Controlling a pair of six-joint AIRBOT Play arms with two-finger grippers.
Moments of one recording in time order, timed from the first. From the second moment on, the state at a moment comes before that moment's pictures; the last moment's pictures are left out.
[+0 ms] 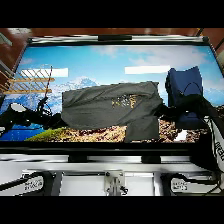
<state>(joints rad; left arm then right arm) 0.21 -1.32 0.77 0.87 -1.14 -1.21 -0.18 -1.50 0.97 2.05 -1.03 -1.65</state>
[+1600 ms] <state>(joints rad) 0.21 -0.80 1.76 1.28 -1.44 -1.30 -0.11 -0.81 1.75 1.90 -1.37 -1.58</state>
